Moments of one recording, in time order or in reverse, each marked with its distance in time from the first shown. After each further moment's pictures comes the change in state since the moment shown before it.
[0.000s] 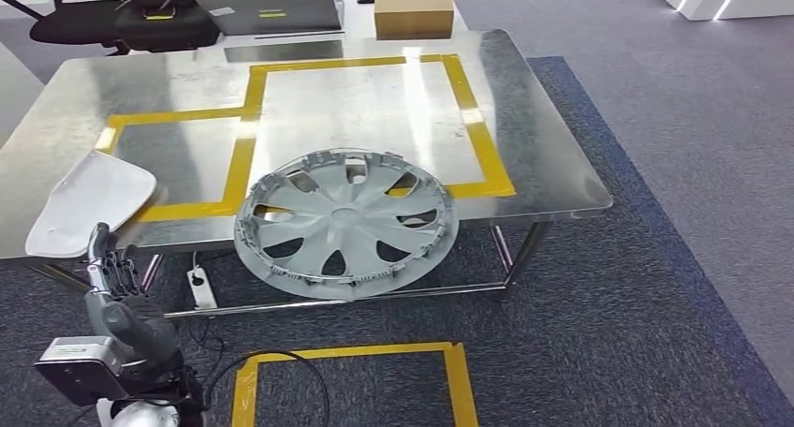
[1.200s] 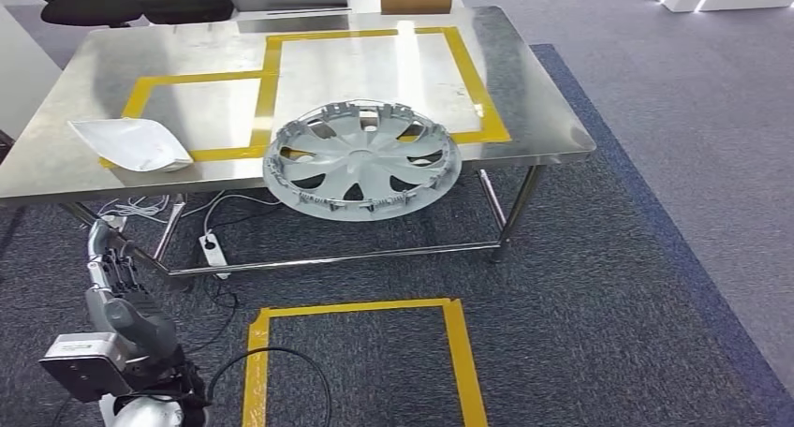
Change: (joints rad) left arm -0.009 -0.005 0.000 0.003 -0.019 0.021 0.002; right arm -0.003 0.000 0.000 0.000 0.000 -0.002 0.002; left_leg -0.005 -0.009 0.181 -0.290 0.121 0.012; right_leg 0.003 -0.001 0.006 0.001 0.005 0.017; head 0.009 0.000
